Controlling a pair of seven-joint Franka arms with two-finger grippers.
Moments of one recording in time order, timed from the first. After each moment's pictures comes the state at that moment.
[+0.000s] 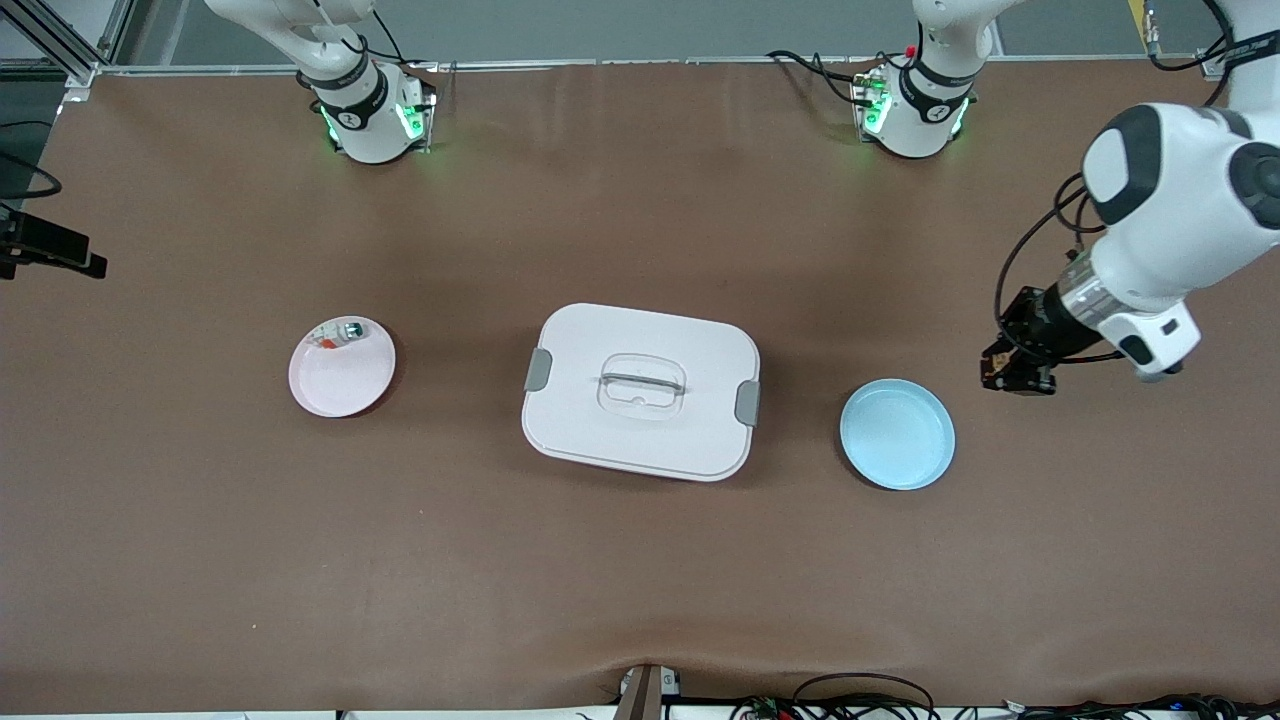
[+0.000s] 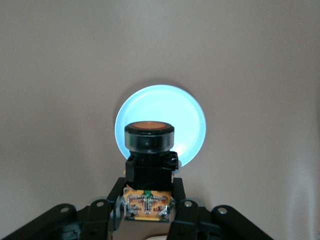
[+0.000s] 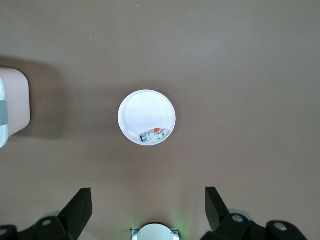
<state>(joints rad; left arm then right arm) 0.42 0.09 -0.55 -2.02 -0.08 2.20 -1.46 -0.03 0.21 -0.08 -1.20 0.04 1.25 -0.09</state>
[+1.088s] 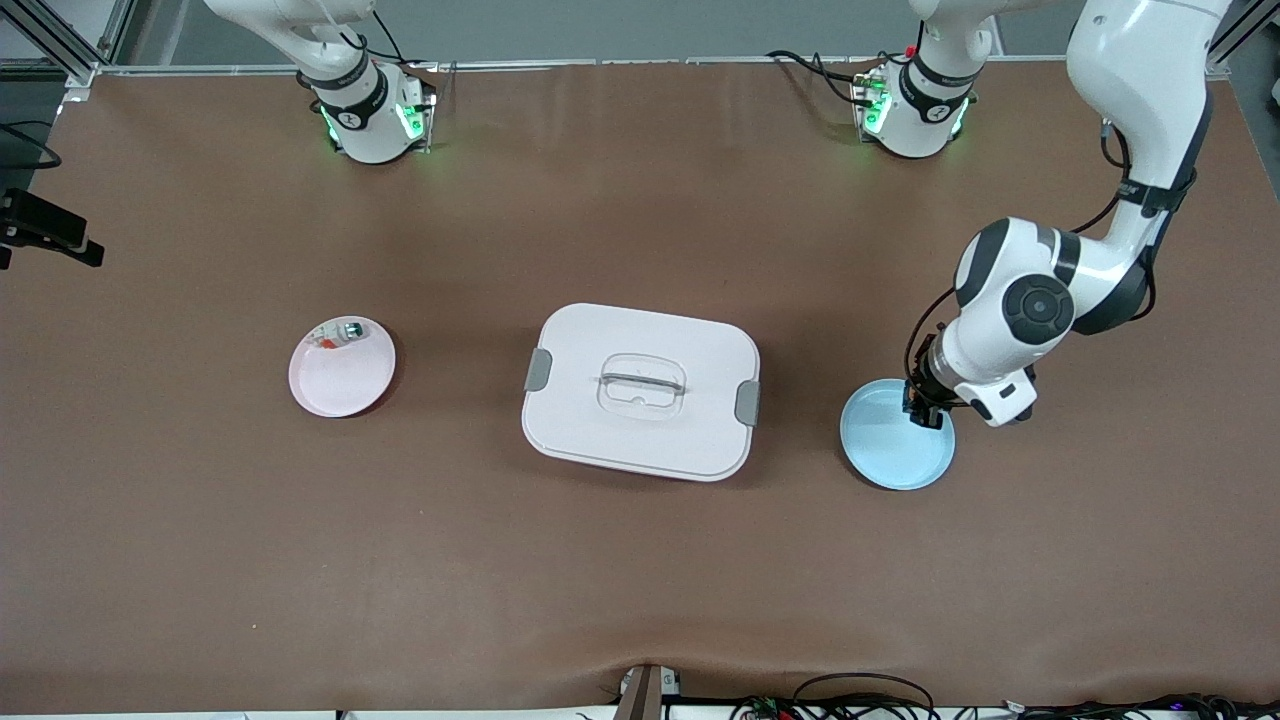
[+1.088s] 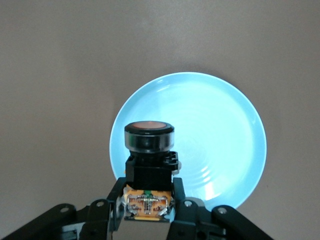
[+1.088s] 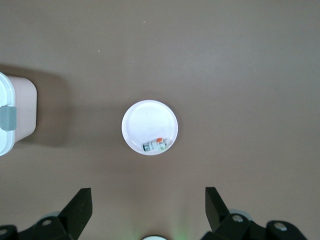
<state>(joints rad) 0.14 0.41 -0.37 -1.99 0.22 2.32 -1.74 -0.02 0.10 -0.07 -1.32 0.04 1.36 -0.09</state>
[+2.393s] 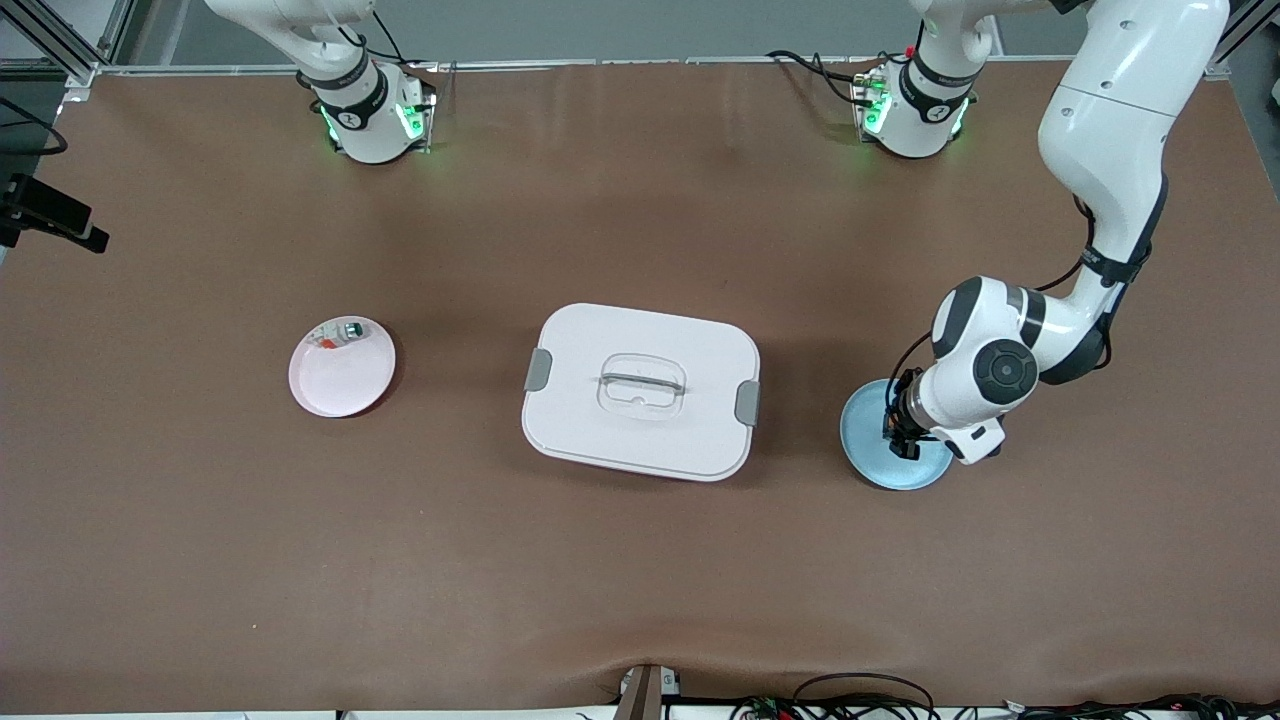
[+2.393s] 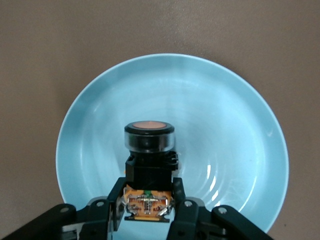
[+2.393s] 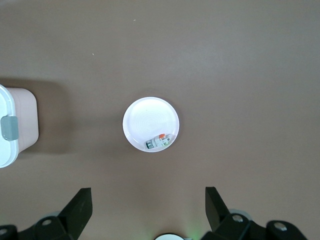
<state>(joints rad) 0.09 0.61 -0.32 -1.86 0.22 2.36 -1.75 -0.03 0.04 -0.06 -1.39 0.04 1.37 0.01</state>
